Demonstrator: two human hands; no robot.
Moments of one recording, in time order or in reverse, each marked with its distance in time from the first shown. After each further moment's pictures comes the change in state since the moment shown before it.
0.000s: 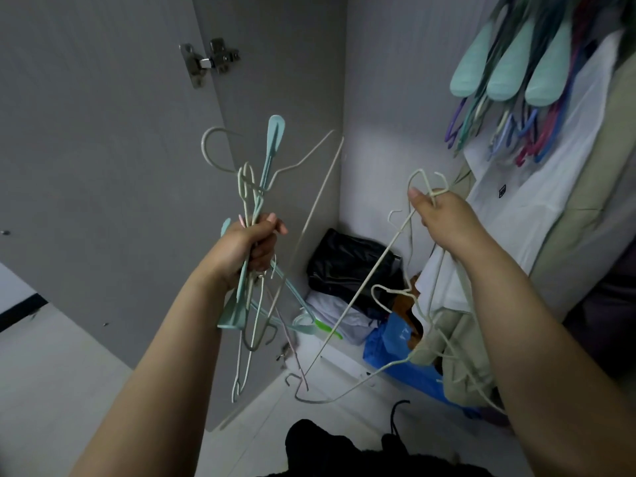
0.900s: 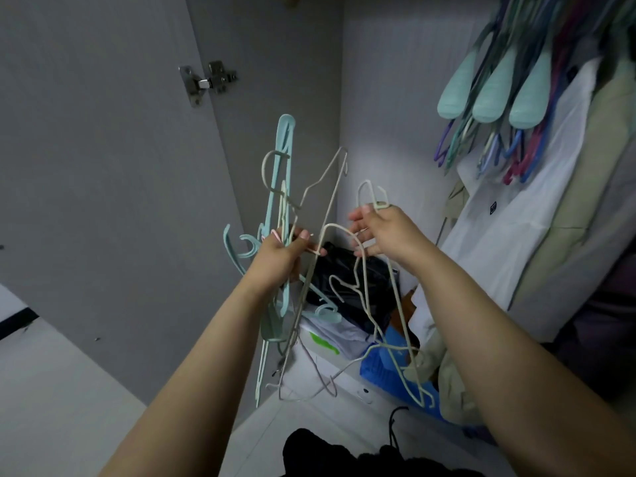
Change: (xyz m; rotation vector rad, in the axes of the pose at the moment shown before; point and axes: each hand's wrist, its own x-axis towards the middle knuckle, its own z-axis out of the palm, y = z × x) left_hand 0.023 -0.016 0.054 0.247 0.179 0.156; right_hand -0.006 -0.055 0.033 0.607 -0.328 0.106
